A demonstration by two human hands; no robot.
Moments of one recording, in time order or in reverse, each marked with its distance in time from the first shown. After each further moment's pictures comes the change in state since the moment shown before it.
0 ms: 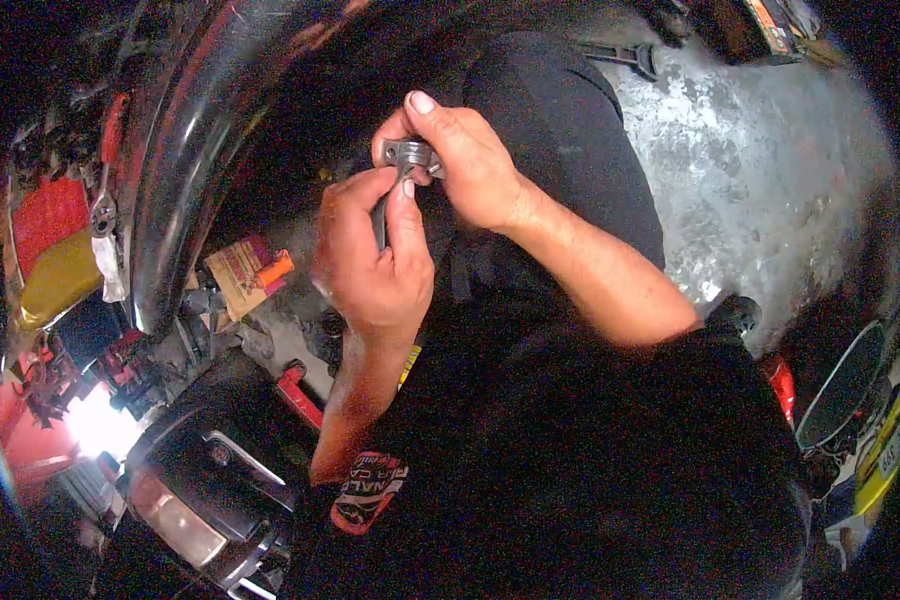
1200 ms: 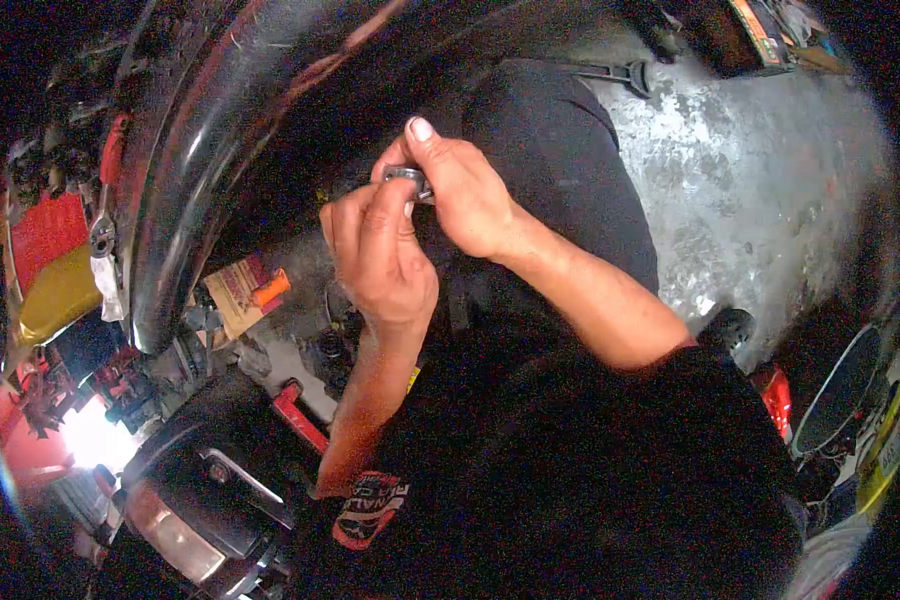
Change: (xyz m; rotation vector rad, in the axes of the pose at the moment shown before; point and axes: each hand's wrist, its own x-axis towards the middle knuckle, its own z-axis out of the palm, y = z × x) left_hand -0.008 -0.024 0.024 0.064 0.075 0.003; right_hand 0.002 -0.001 0.001 -0.056 0.044 0.098
